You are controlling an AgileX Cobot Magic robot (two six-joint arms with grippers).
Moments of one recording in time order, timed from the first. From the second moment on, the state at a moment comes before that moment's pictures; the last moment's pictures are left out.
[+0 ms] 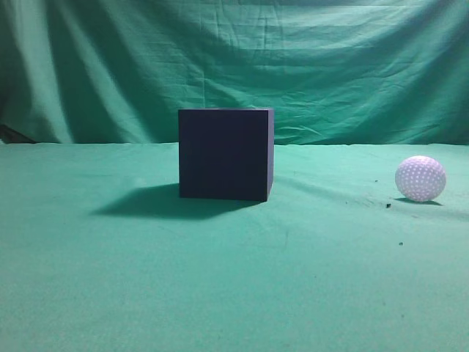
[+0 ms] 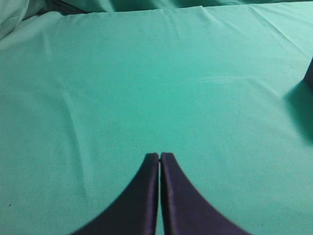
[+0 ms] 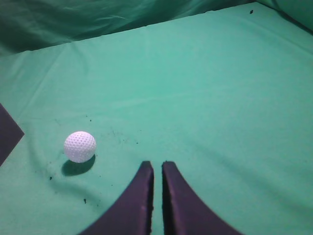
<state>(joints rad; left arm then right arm) -0.11 -0.02 0.02 0.09 0.36 -0.03 0.10 -0.01 0.03 -0.07 0.40 0.28</state>
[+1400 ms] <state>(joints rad) -0.11 -0.02 0.02 0.09 0.36 -0.03 0.10 -0.01 0.02 -0.17 -0.20 0.22</state>
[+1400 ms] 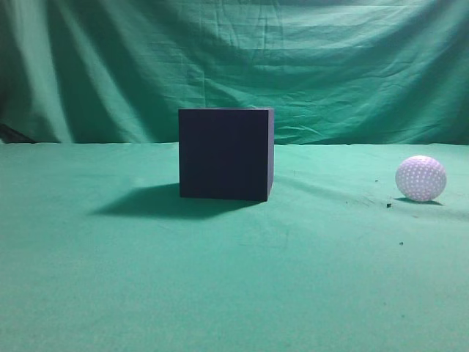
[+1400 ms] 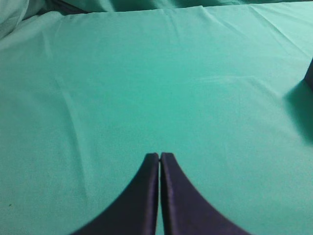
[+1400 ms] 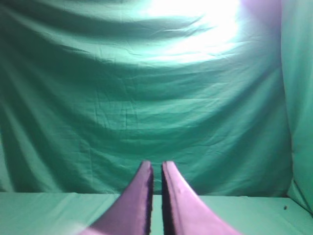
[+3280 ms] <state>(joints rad) -0.11 -0.02 0.02 0.09 0.36 -0.03 0.40 1.50 -0.93 0.08 0.80 -0.18</state>
